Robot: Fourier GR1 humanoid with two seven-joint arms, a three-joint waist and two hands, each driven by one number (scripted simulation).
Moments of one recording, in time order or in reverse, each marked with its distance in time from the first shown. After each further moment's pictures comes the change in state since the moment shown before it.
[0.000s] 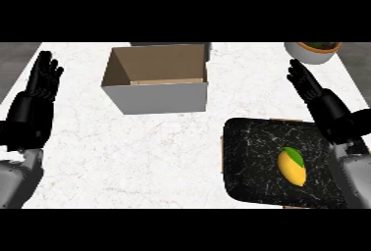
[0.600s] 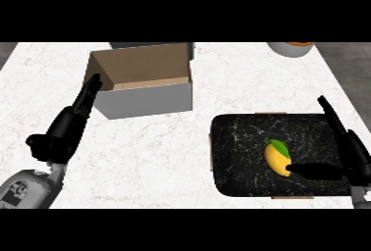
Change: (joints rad) left arm 0.028 -0.017 -0.160 -0.003 -0.043 -0.129 0.037; right arm 0.290 -0.099 0.038 -0.075 0.381 -0.264 -0.040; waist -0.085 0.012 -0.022
